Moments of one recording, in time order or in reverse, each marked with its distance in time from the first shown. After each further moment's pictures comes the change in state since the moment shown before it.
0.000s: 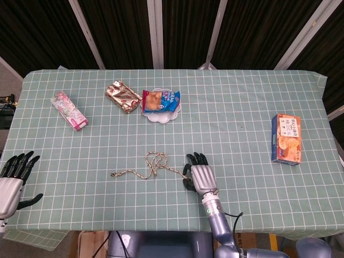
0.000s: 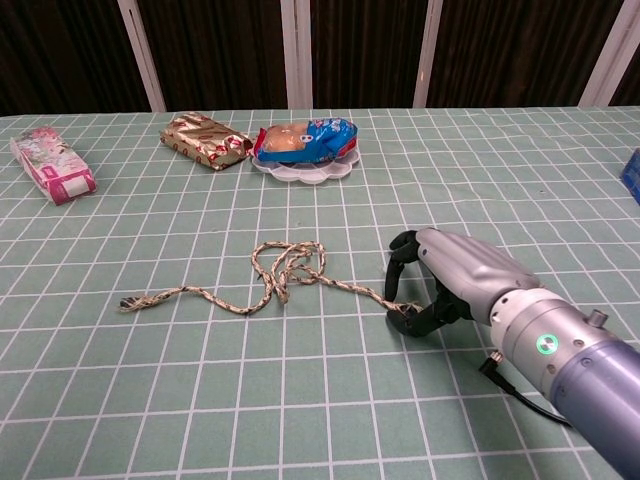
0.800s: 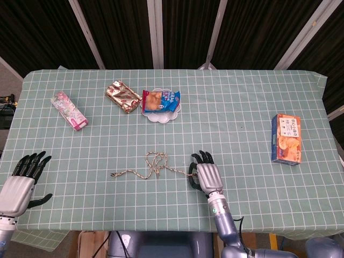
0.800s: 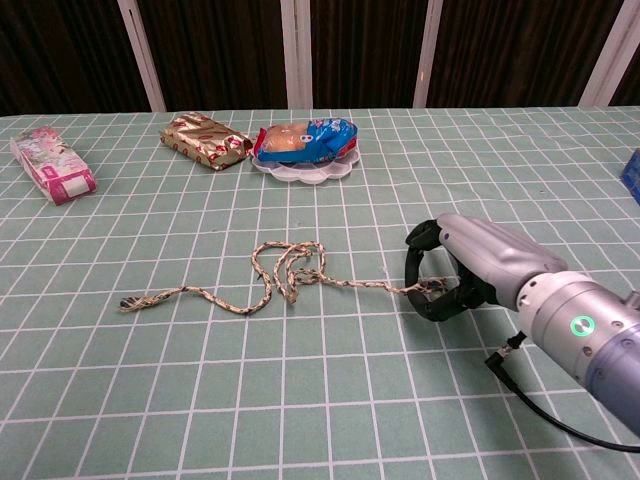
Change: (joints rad) left arm -0.032 -0.011 0.003 -0.071 0.010 -0.053 0.073; right arm -0.005 0.087 -0.003 -0.098 0.024 0.023 -0.002
